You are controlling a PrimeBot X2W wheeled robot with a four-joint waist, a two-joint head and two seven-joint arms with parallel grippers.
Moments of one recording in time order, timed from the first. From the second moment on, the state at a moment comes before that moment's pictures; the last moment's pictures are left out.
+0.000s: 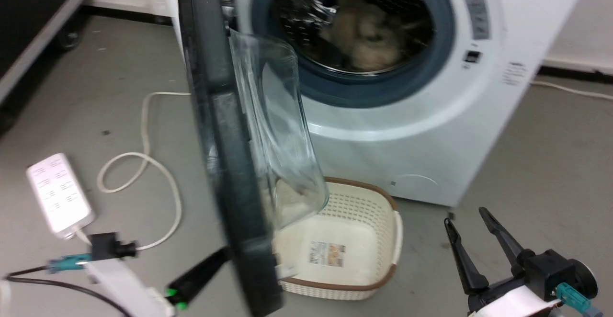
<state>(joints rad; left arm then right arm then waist) 0.04 0.06 0.20 -0.16 -1.35 -0.06 0.92 -0.01 -0.15 0.11 0.12 0.12 0.13 -0.25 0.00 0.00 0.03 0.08</state>
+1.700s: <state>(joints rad) -0.09 0.29 -0.17 0.04 -0.57 -0.01 -0.26 0.02 -0.15 0.09 0.09 0.13 0.13 -0.26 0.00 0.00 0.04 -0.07</state>
